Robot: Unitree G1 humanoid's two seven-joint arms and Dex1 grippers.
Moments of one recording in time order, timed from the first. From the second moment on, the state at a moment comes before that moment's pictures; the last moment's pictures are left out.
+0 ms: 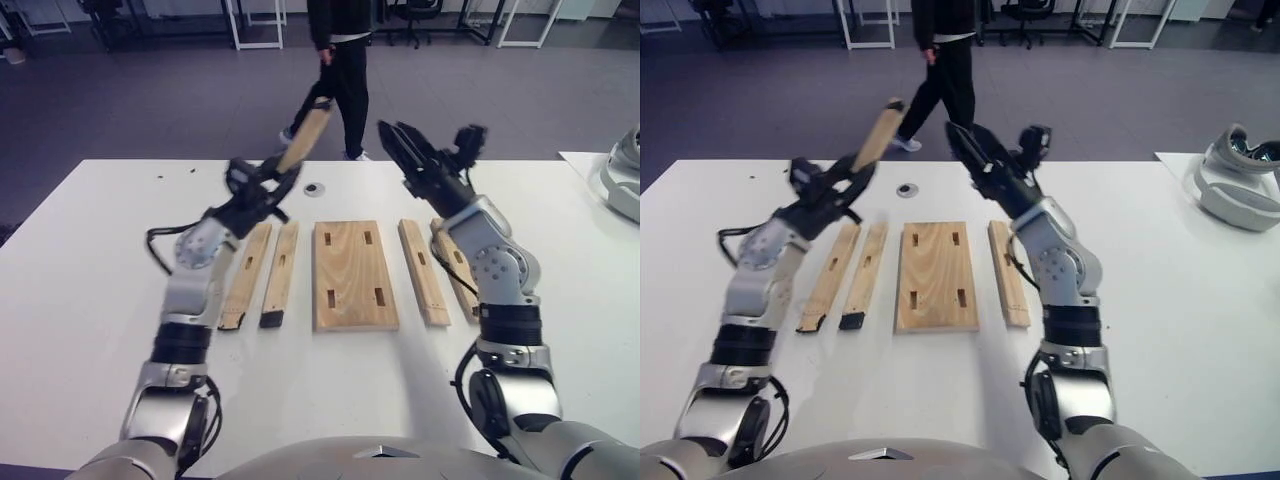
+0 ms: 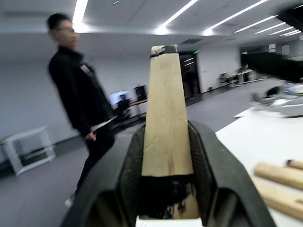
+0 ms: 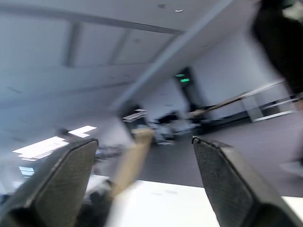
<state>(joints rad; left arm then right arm) -0.45 0.25 -0.06 0.01 -0.26 -0.03 -0.55 -0.56 -0.07 -0.14 -0.06 0.92 0.52 0.44</state>
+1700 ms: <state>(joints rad) -0.22 0.26 0.14 -0.04 -0.24 0.08 -0.35 -0.12 -0.13 -0.21 0.03 0.47 0.12 0.30</state>
